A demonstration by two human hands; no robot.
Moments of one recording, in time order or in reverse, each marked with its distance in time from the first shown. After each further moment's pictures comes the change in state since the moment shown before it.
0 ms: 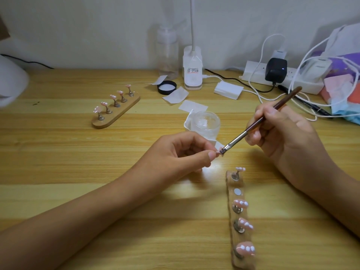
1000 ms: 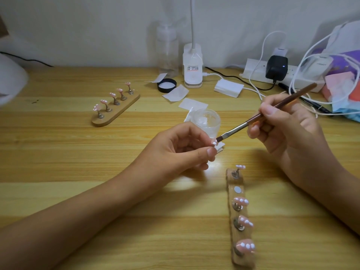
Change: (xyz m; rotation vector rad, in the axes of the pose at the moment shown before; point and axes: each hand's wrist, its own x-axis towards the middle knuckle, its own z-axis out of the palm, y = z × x) left_hand 0.001 -0.001 -0.001 -0.102 0.009 0.021; right_hand -0.002 -0.003 0.003 0.015 0.020 -0.079
